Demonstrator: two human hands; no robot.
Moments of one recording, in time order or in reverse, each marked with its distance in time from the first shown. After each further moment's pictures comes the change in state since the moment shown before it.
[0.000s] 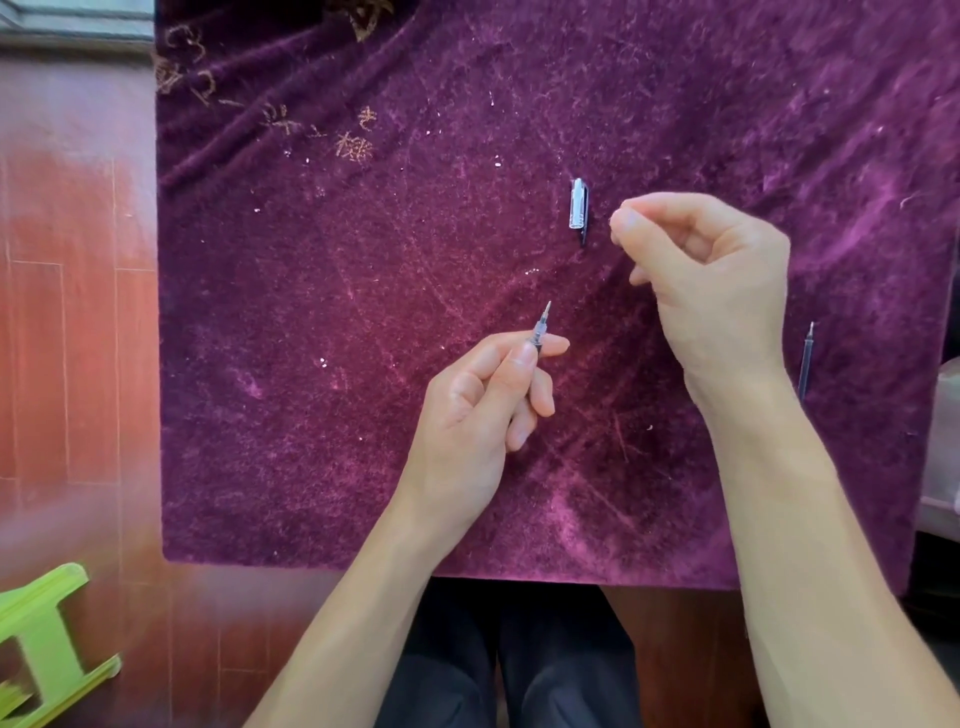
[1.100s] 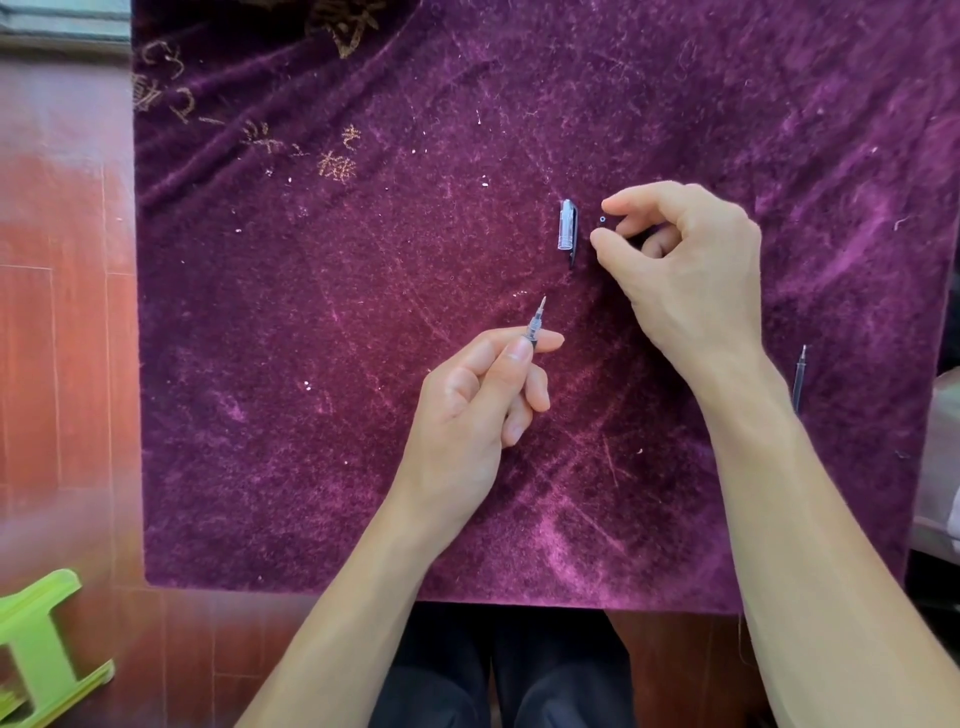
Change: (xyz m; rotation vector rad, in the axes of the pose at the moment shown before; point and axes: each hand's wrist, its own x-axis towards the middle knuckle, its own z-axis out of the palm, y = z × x) left_hand 0.023 0.006 0.007 -0.008 0.020 -0.003; right_hand 0.035 0.006 0.001 -0.477 -0.072 -0.151
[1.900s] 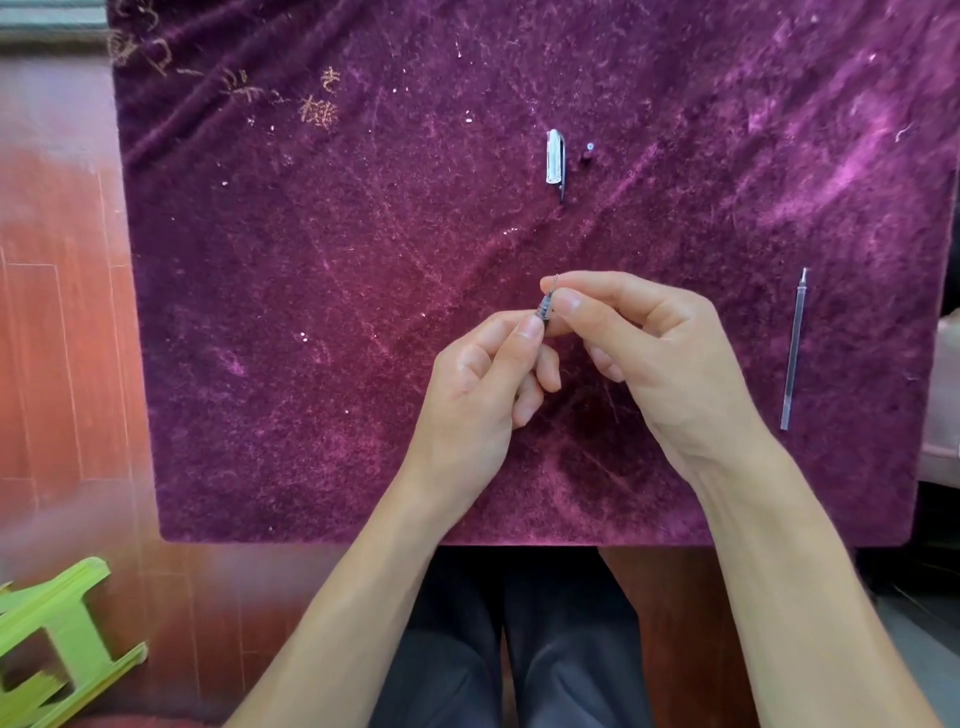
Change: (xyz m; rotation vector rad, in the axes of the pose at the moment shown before) left_hand -0.028 -0.009 0.009 0.079 -0.044 -0.003; right_hand -0.107 -0.002 -0.012 0.774 -0.305 0.262
